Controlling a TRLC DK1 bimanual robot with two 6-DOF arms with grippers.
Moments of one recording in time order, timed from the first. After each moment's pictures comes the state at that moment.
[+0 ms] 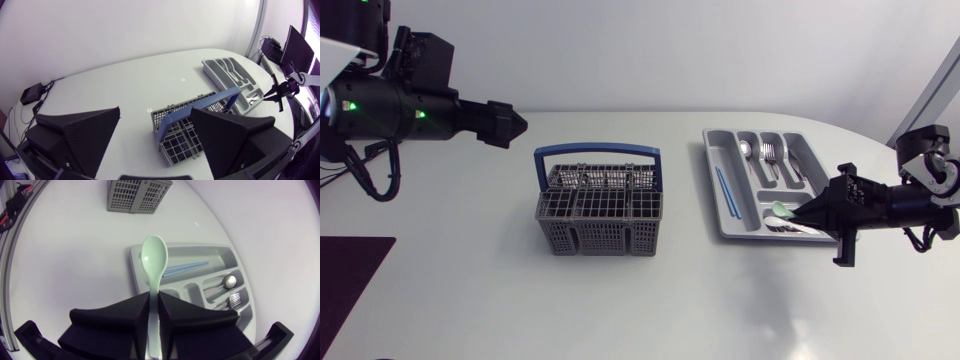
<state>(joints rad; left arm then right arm) -0.21 1.24 1.08 -0.44 0.11 0.08 -0.30 1.55 0.82 -0.43 -0.64 -1.53</state>
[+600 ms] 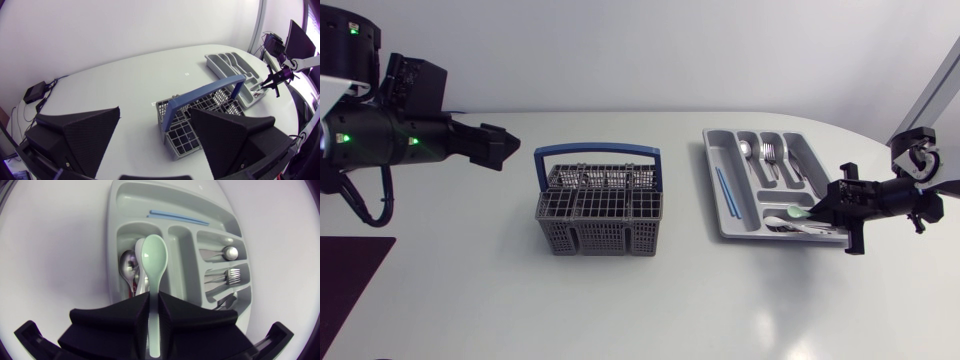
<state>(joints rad) -0.19 1.17 0.97 -0.39 0.09 0.12 -0.38 1.82 1.00 -0.38 -0.45 -1.74</state>
